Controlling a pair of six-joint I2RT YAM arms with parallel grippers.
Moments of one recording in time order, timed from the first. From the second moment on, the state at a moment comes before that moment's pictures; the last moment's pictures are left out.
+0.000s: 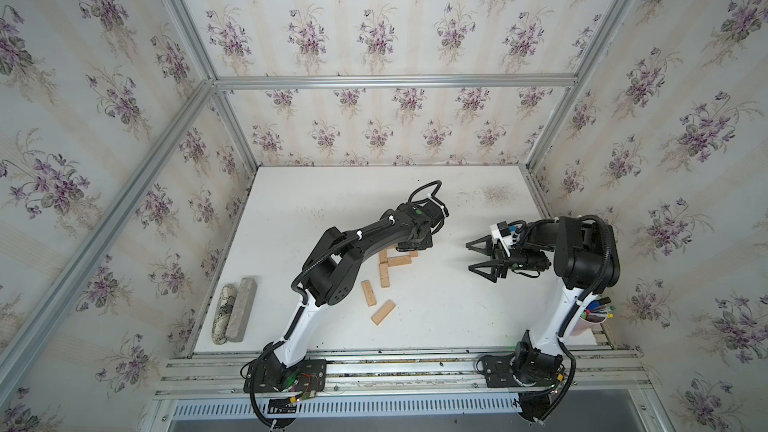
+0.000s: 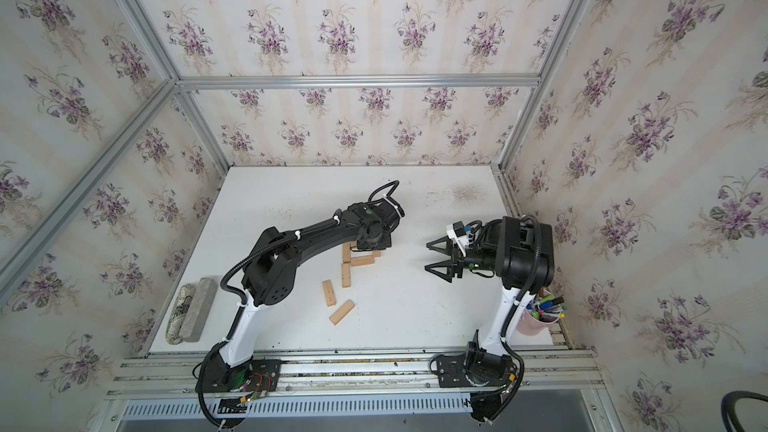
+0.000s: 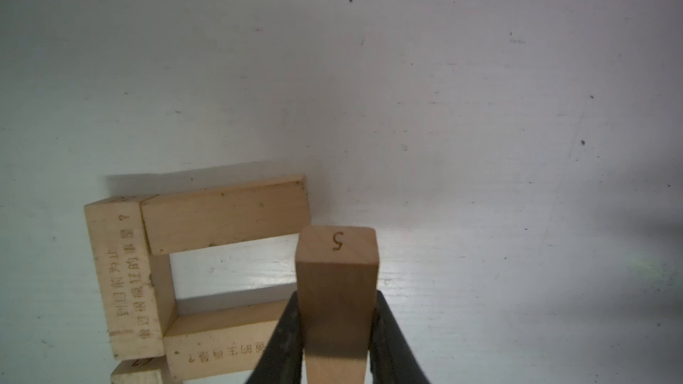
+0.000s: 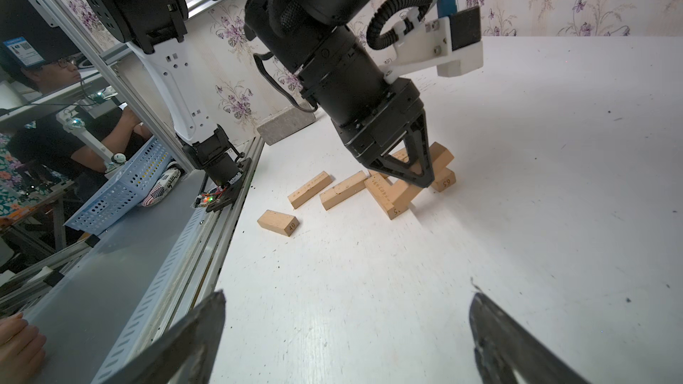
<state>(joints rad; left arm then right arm) -0.82 2.24 1.88 -0.92 -0.21 -0.86 -0.22 1.99 1.00 -1.43 -1.43 -2.03</state>
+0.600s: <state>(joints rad) -0.81 2.28 1.88 -0.90 -0.15 -0.86 -0.22 1.99 1.00 -1.43 -1.43 -2.03</state>
